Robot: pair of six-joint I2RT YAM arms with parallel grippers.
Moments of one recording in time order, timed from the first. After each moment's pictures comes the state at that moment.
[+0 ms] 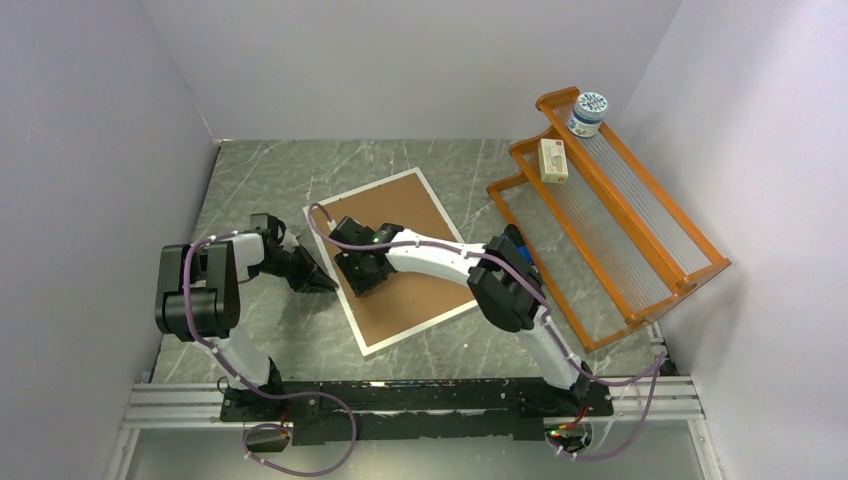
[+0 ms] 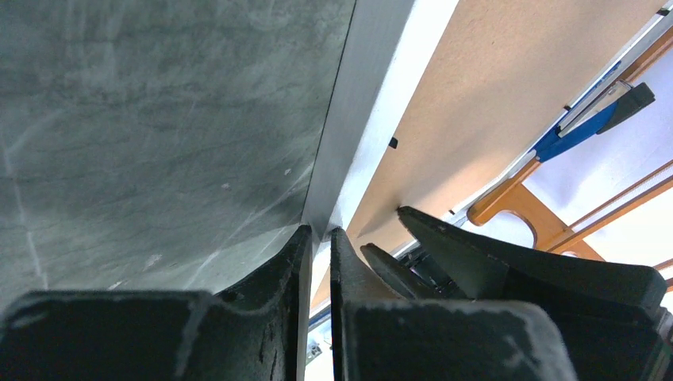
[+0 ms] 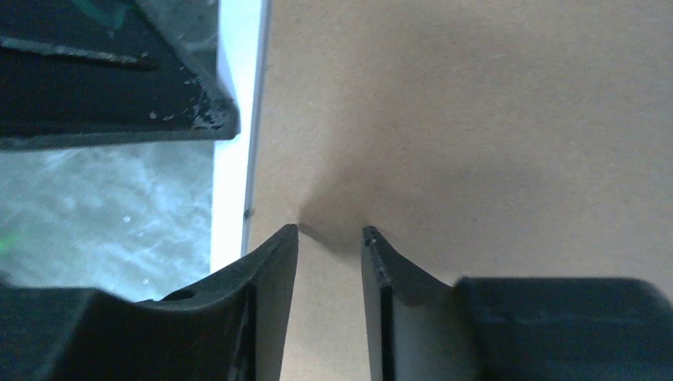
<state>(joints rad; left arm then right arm) 0.08 1.71 0.80 -0.48 0.66 -0.59 1.03 2.24 1.82 -0.70 0.04 0.42</state>
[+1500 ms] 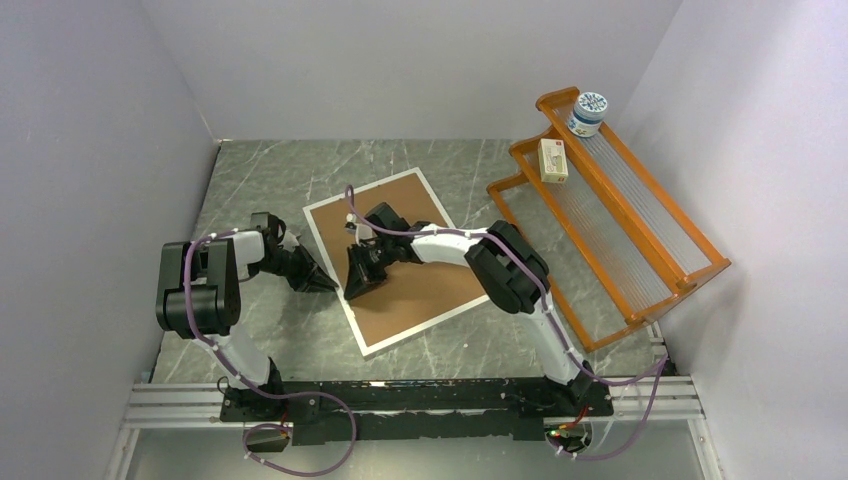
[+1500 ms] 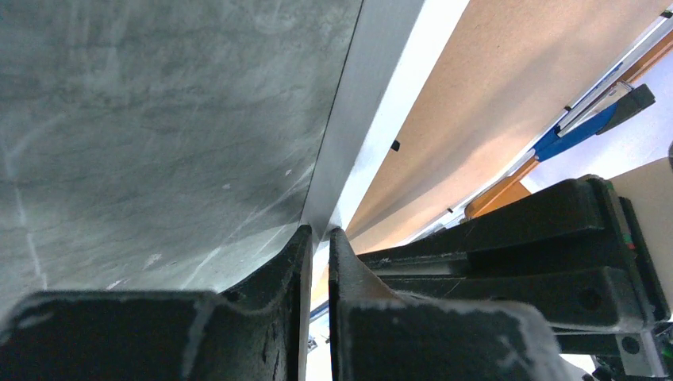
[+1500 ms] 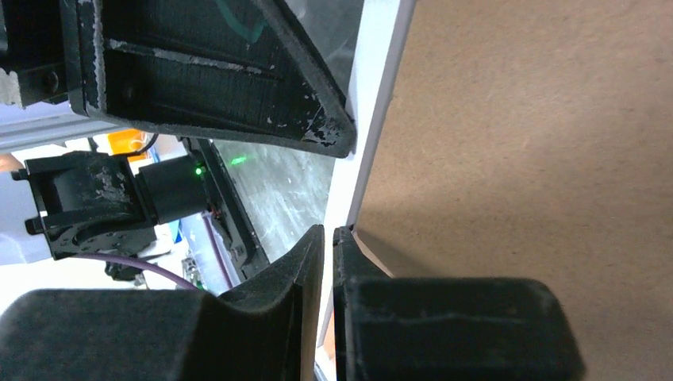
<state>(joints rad) 0.08 1.72 0.83 -0.51 0.66 -0.59 0.85 2.27 1.56 -0.16 -0.77 0.61</state>
